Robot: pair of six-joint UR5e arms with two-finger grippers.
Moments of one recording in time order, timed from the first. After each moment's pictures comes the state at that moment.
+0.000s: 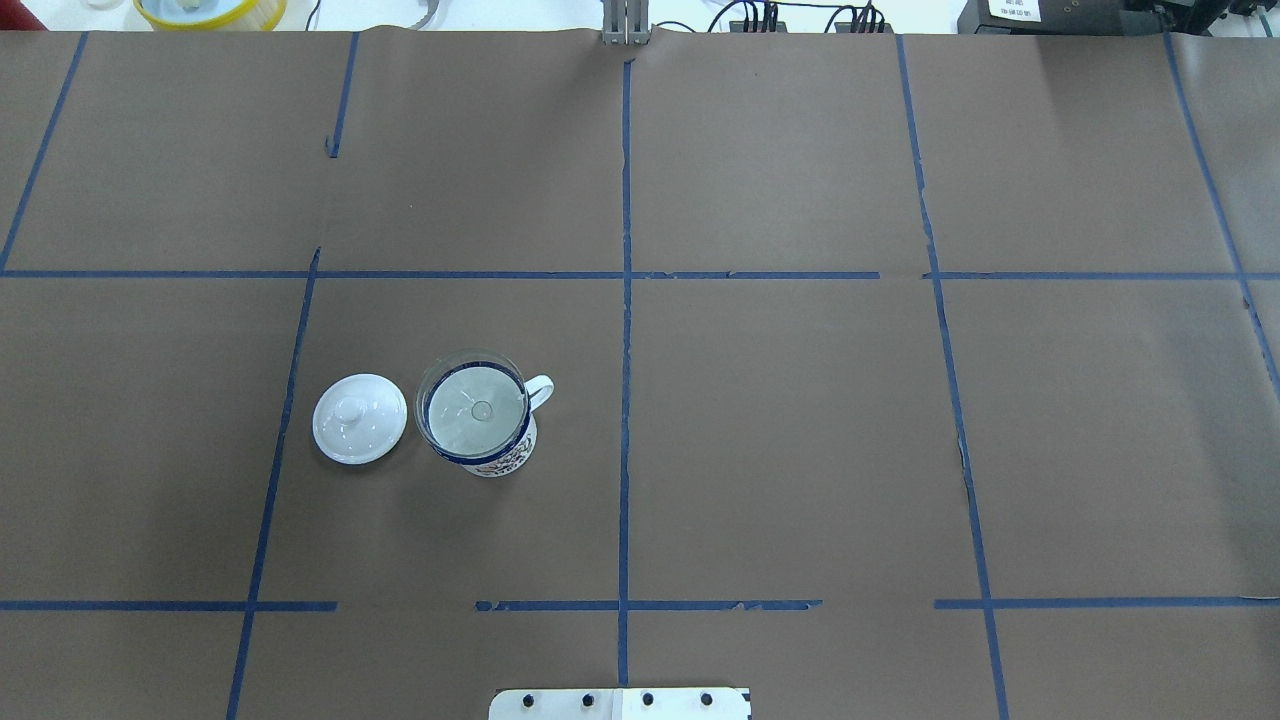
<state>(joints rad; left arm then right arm) -1.69 -1.69 -1.68 -1.25 -2.29 0.29 1.57 -1.68 1.66 -1.57 2.29 0.01</state>
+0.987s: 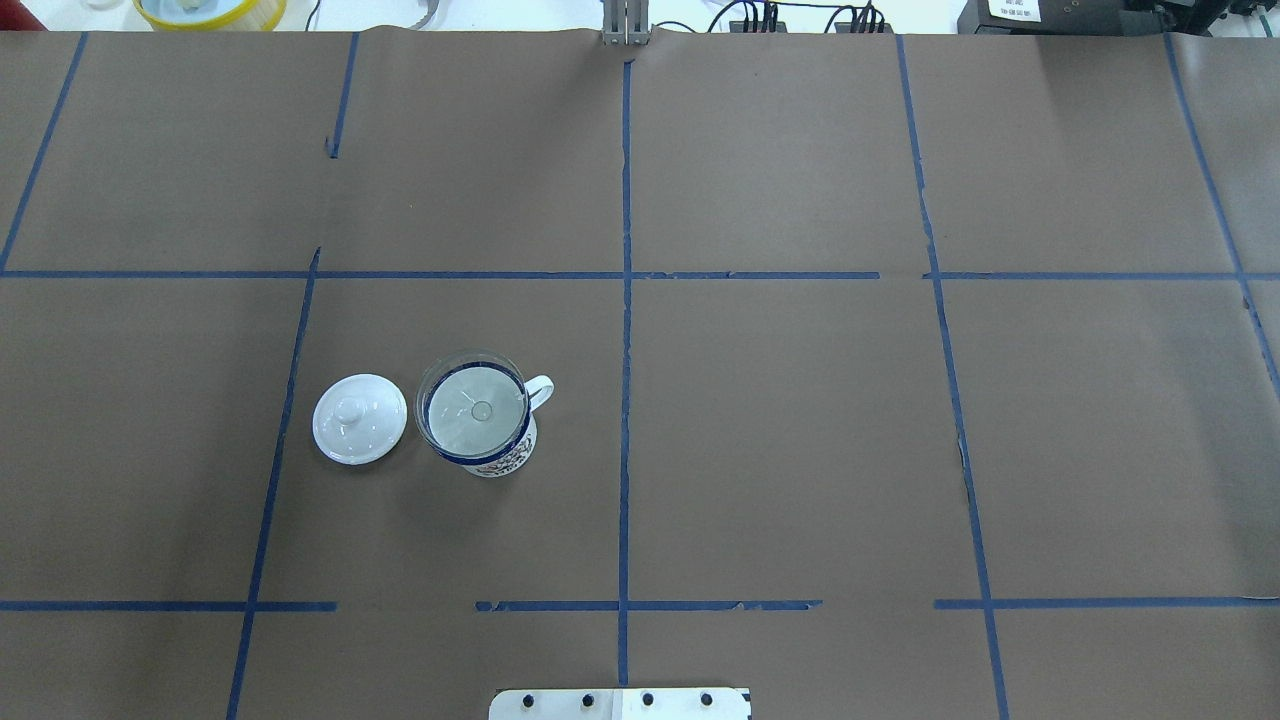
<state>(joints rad) -1.71 -1.53 -1.67 -1.42 -2.33 0.23 1.57 -1.68 1.66 -1.57 2.29 0.01</state>
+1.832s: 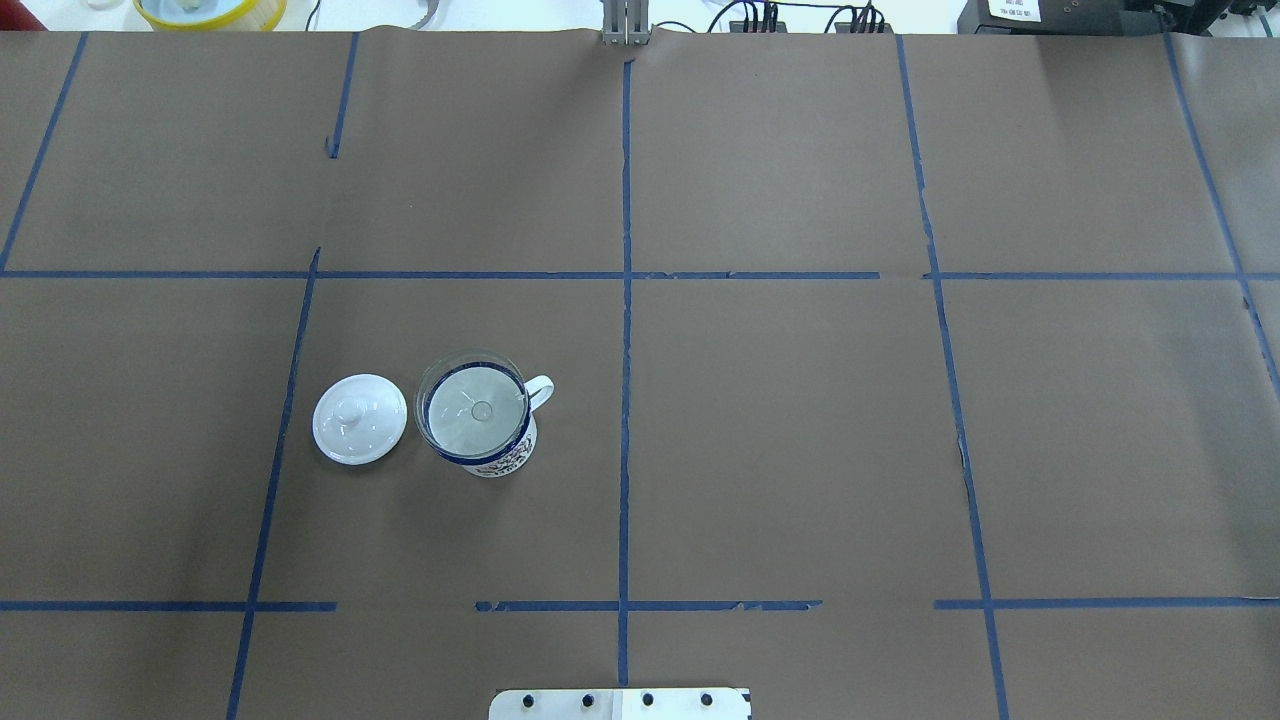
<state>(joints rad) -1.71 -1.53 -1.70 -1.42 -2.34 0.23 1.57 -1.68 1.66 -1.57 2.29 0.01</state>
